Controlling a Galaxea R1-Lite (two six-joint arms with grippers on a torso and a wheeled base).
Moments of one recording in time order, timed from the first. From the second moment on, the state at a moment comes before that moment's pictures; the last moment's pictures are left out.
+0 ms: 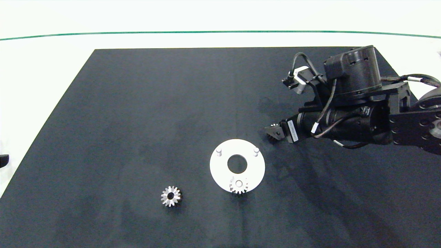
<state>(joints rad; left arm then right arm) -0.04 0.93 -1.28 0.82 0.02 0.12 0.57 1.75 -1.33 0.09 -0.25 -0.09</state>
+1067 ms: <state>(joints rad) -0.04 0.93 -1.28 0.82 0.02 0.12 0.53 1.88 -1.37 0.08 -0.25 -0.07</state>
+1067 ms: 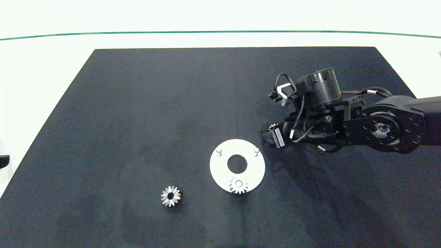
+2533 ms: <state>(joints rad) -0.05 0.93 -1.28 0.82 0.02 0.12 0.53 1.89 -1.37 0.09 -0.25 -0.04</state>
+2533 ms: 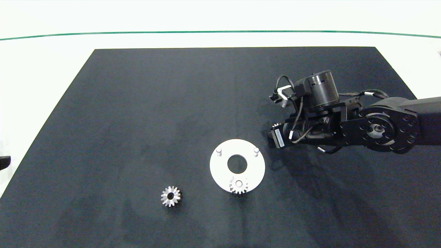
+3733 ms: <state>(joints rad) -0.05 0.93 -1.28 0.82 0.02 0.12 0.72 1.79 -1.27 0.09 -0.26 -0.05</state>
